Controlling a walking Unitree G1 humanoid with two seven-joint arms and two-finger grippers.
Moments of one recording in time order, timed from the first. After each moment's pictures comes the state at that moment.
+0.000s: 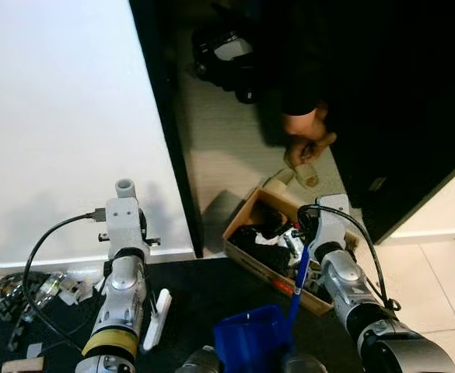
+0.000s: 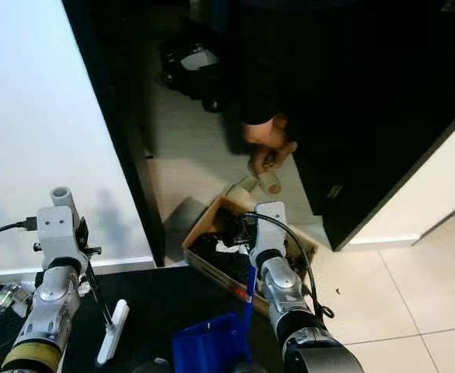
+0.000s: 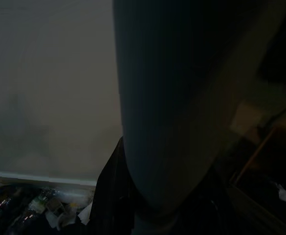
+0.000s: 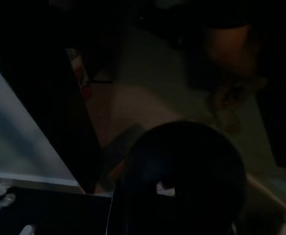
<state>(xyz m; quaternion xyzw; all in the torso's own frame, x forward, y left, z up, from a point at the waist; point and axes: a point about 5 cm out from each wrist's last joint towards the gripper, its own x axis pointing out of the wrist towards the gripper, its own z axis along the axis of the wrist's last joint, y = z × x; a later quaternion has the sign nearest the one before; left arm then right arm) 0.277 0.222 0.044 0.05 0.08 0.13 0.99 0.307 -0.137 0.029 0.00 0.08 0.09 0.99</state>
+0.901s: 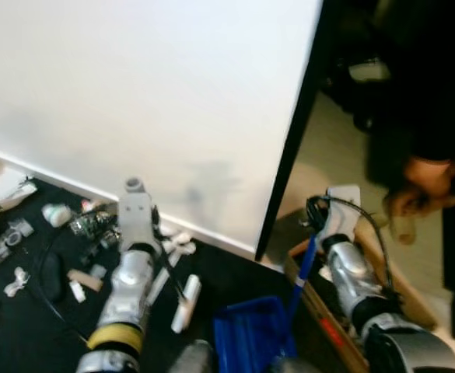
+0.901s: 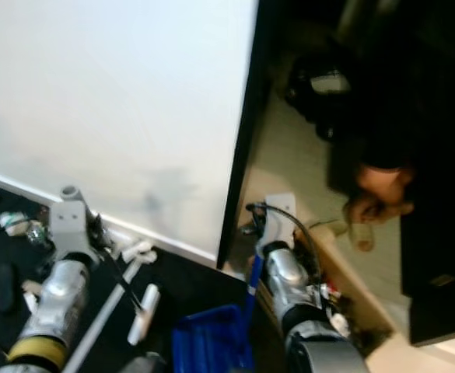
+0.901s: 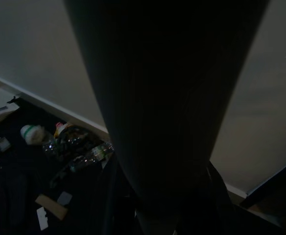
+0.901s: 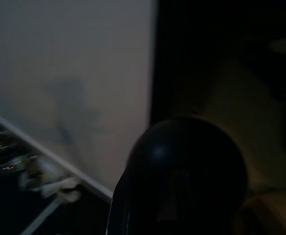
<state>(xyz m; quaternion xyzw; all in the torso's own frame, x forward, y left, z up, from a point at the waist) 0.285 0.207 0.047 0.05 0.09 0.09 0.99 0.320 -0.145 0.045 0.00 0.05 0.07 1.00</state>
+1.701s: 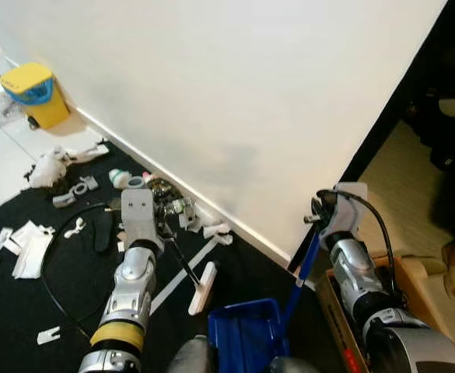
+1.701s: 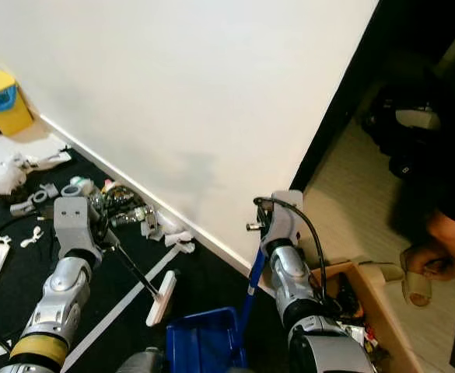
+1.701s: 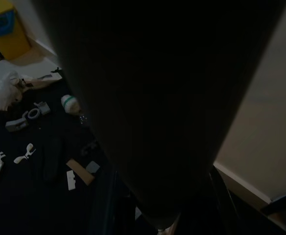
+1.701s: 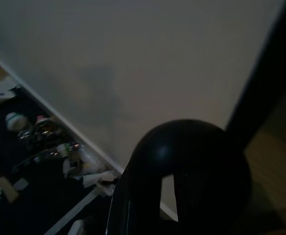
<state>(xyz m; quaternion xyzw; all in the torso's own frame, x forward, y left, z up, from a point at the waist) 0.286 0.202 0.049 0.03 0.11 0.06 0.99 0.317 -0.158 0.037 0.03 0.08 0.03 1.00</state>
